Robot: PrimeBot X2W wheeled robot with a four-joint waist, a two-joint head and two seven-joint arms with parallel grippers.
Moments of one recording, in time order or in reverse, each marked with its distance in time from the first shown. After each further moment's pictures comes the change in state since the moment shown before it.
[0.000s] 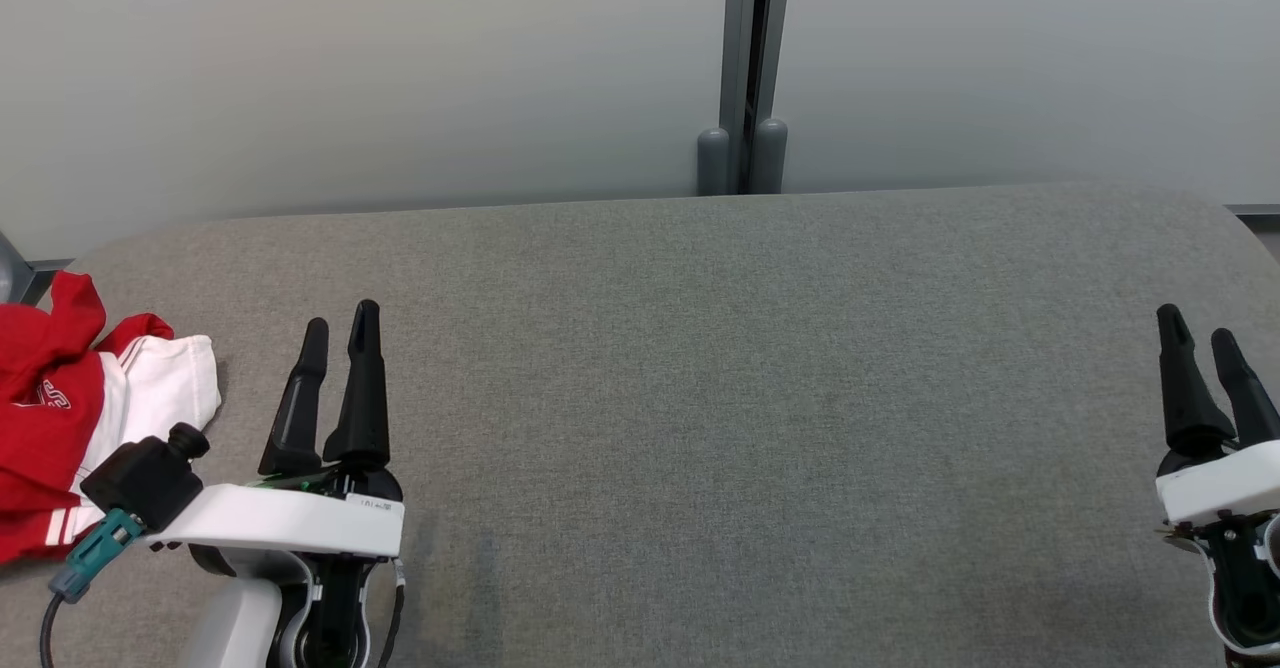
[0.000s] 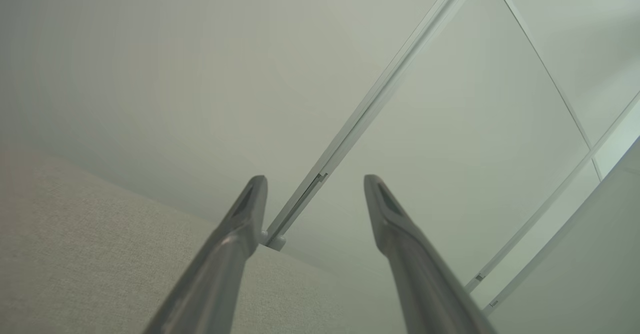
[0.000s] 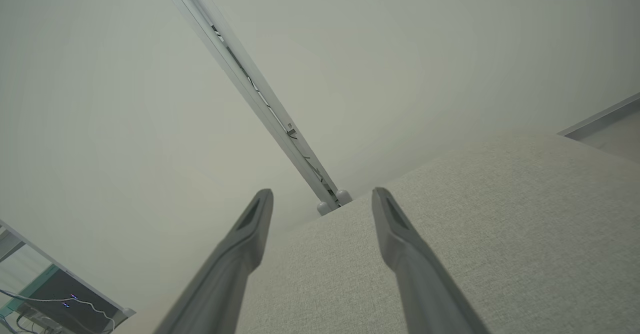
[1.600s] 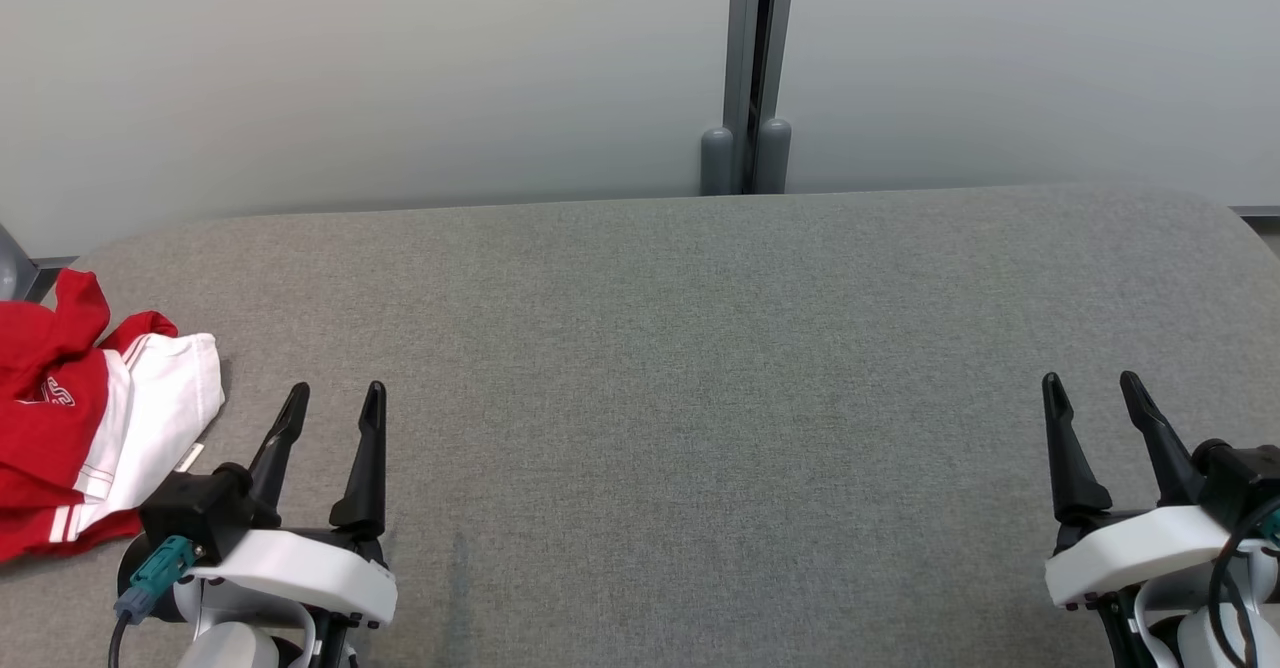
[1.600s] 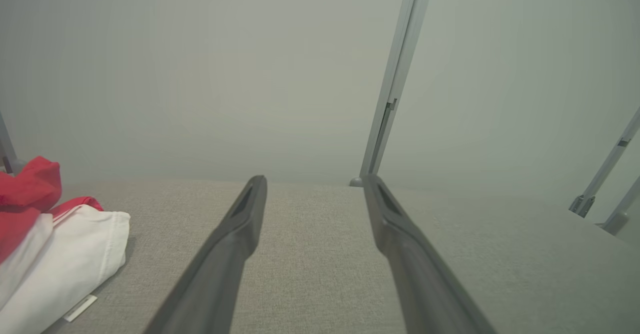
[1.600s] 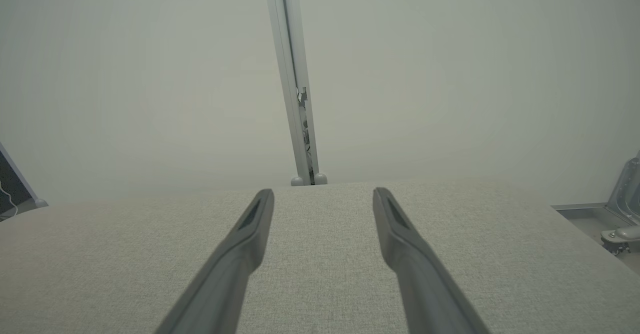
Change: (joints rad) left arm 0.055 0.066 0.003 0.097 0.463 0.053 0.014; right arm 0.071 0.033 0.154 0.065 -0.466 0.001 -0.235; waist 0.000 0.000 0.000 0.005
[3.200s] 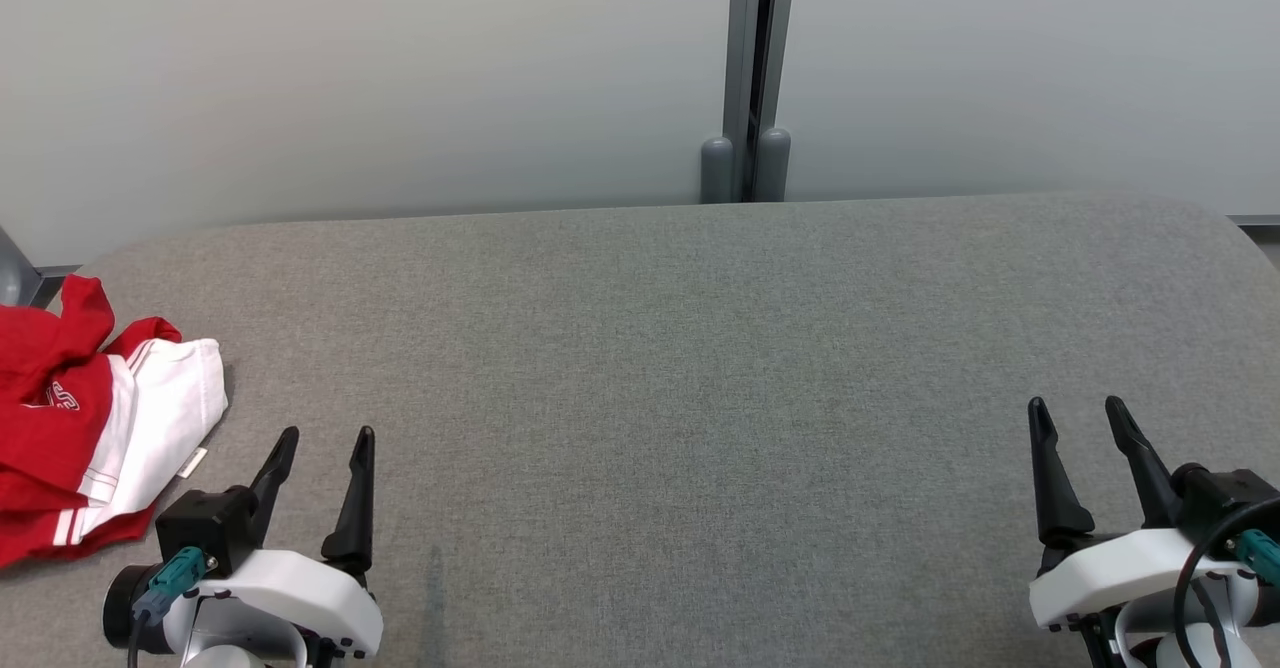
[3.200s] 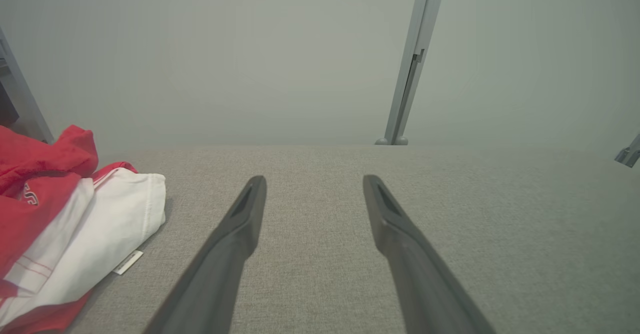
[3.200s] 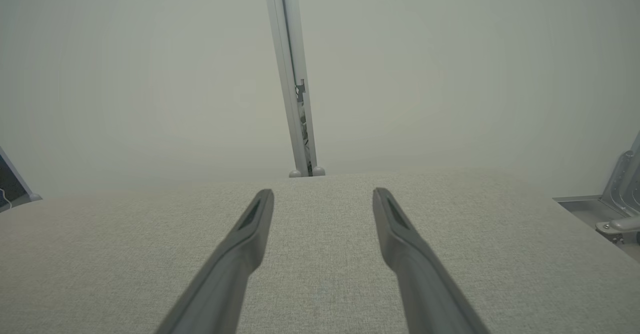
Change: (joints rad) left arm 0.011 0.016 0.006 0.085 0.074 0.017 0.045; right arm 0.016 0.040 -0.016 0.041 -0.058 0.002 -0.034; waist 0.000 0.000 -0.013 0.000
